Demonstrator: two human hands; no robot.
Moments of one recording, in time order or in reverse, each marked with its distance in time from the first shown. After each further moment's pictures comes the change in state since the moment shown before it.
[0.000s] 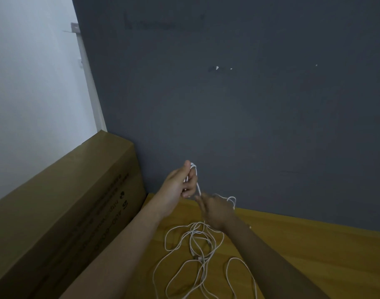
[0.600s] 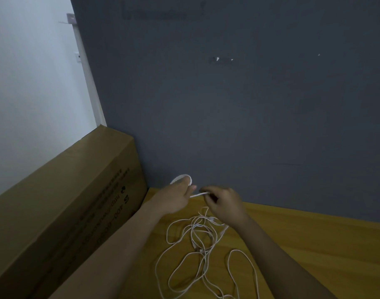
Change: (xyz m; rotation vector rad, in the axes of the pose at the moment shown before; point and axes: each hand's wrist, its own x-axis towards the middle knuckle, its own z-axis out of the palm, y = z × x) left_hand 0.000 -0.046 -0.028 1.201 -0.043 -0.211; right_hand -0.023 0.004 -0.009 0.168 0.296 -0.125
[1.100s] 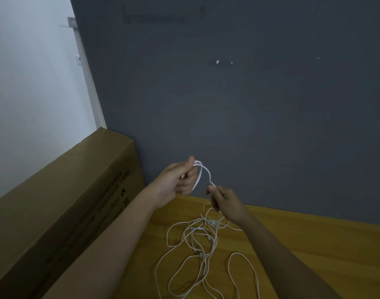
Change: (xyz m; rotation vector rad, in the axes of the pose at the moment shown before) left_hand -0.012 0.030 -0.048 -1.307 -0.234 0.287; right_hand 0.011 0.016 0.003 0.532 -0.154 0.362
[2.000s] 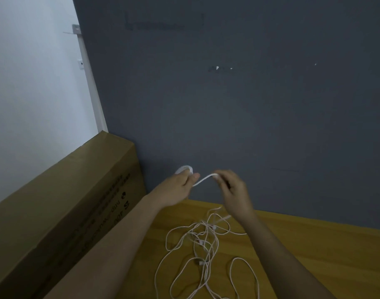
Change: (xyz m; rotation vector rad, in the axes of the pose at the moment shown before) left_hand 0.012 -0.019 -0.013 1.170 0.273 -0.163; right_hand -0.007 -0.039 -0.012 -0.118 0.299 -0.426
